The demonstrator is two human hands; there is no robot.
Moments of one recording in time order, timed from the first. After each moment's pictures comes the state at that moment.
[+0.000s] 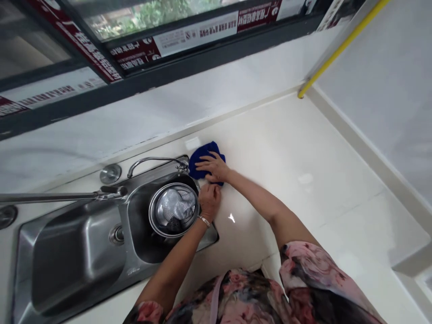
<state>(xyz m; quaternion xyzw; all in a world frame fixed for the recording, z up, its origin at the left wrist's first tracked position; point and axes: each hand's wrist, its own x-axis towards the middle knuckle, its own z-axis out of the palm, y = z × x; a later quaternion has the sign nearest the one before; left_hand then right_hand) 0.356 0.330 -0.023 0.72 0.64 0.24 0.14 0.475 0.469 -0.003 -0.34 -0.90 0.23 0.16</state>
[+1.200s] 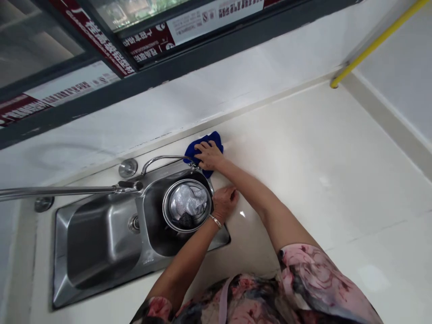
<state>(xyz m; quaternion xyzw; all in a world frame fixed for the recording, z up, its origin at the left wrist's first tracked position) 0.359 0.326 -0.026 0.76 0.57 0.22 0.20 0.396 0.510 0.019 -0.39 -0.91 0.13 0.09</state>
